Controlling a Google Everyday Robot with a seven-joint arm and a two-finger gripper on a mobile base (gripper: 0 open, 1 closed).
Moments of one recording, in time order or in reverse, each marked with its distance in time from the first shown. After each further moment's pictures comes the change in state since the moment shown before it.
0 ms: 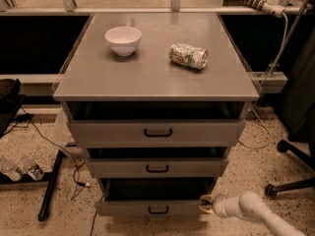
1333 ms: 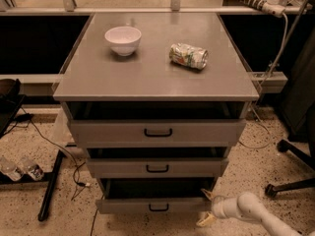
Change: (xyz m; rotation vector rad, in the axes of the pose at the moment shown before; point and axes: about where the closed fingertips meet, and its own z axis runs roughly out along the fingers) arm 0.008 0.005 0.010 -0.020 -0.012 0.043
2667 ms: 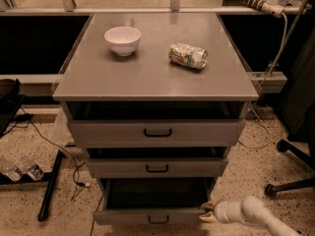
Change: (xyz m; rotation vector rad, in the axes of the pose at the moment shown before) arm -0.004 0.017 -0.011 -0.009 -0.001 0.047
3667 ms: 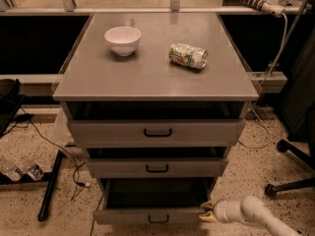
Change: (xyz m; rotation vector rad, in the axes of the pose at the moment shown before) arm 0.000 0.000 -0.001 0.000 0.000 0.000
